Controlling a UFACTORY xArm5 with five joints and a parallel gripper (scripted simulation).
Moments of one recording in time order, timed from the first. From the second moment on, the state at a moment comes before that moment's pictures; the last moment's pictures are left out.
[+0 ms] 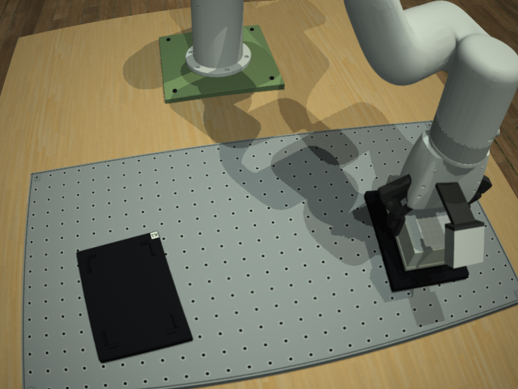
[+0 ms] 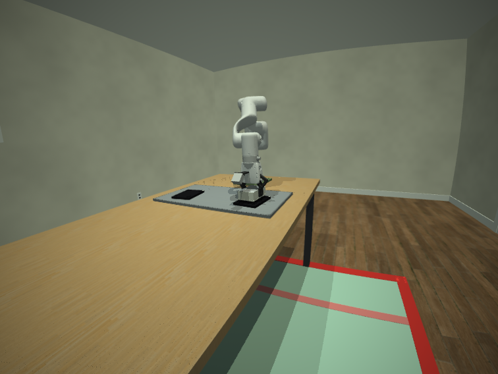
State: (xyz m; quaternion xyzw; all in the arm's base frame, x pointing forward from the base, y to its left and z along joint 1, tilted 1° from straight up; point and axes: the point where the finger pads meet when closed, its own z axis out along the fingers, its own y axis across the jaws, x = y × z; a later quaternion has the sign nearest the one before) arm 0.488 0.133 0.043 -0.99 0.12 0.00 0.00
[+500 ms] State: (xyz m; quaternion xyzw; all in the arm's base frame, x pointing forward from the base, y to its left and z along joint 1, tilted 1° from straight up) arm 0.488 0.133 0.042 -0.99 0.12 0.00 0.00
